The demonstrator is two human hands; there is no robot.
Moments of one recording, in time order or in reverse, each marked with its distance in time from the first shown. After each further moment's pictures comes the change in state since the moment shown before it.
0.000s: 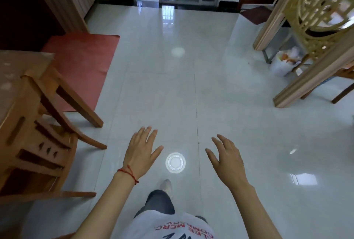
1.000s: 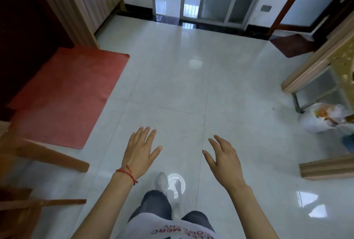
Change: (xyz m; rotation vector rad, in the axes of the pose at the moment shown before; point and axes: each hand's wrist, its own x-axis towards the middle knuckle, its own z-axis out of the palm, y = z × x) left_hand 0.457 -0.041 -0.088 -0.032 0.102 -0.136; right_hand 0.507 -0.011 -0.018 -0.070 -0.049 -0.200
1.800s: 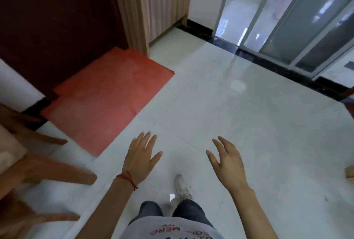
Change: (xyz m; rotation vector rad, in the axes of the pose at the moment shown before) left_hand 0.216 -0.141 -0.068 -0.028 0.113 -0.387; right_hand 0.349 -0.112 0.041 0.007 -0.145 -0.319
